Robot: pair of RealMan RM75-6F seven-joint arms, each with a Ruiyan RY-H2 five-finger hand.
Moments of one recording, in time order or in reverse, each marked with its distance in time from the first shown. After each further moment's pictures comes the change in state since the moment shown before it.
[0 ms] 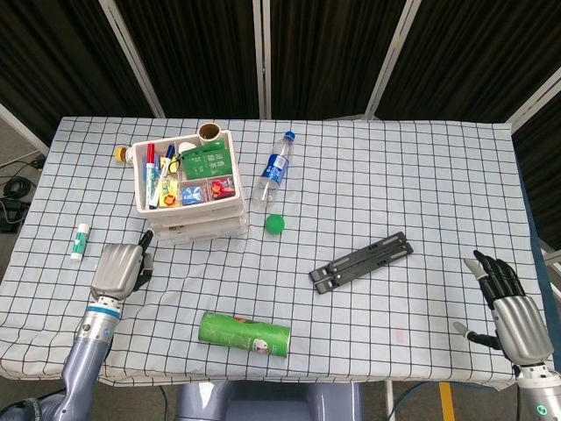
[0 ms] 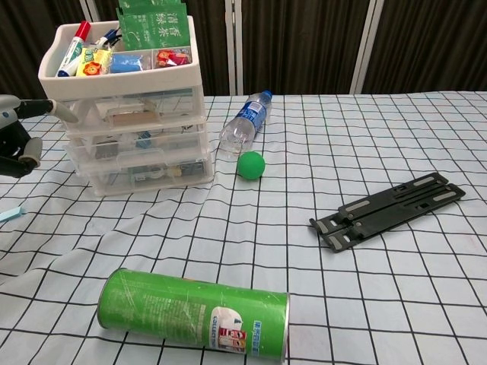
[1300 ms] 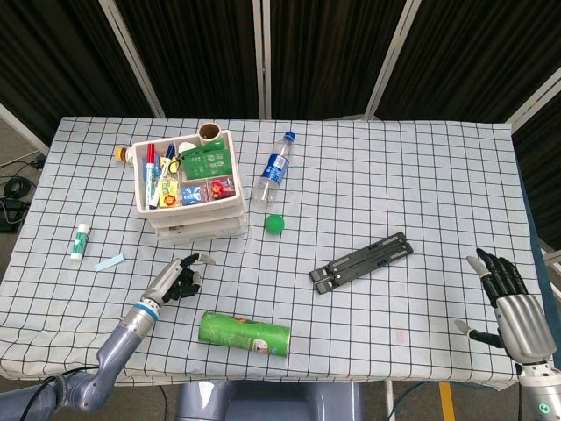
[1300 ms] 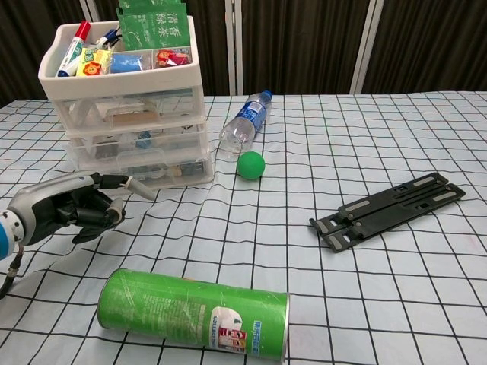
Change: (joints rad) left arm -0.089 -0.136 0.043 0.264 0.080 -0.383 -0.989; right arm 0.002 0.004 0.007 0.002 0.009 0.004 0.013
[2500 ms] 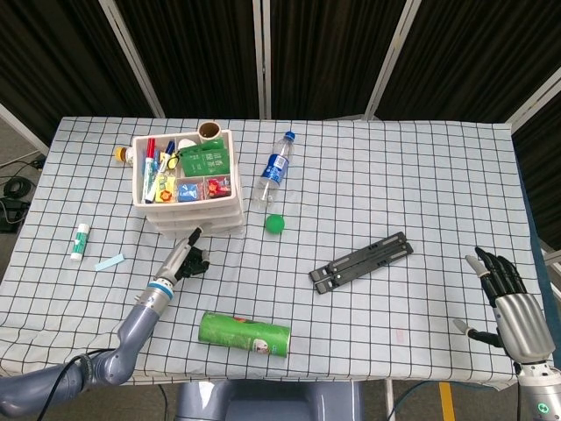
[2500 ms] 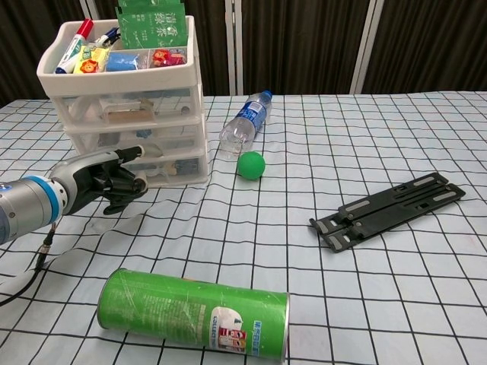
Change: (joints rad) left arm -0.101 -0.094 -0.142 0.067 -0.257 -0.059 0.132; right arm 0.003 -0.007 0.001 0.007 -0.014 0.012 0.006
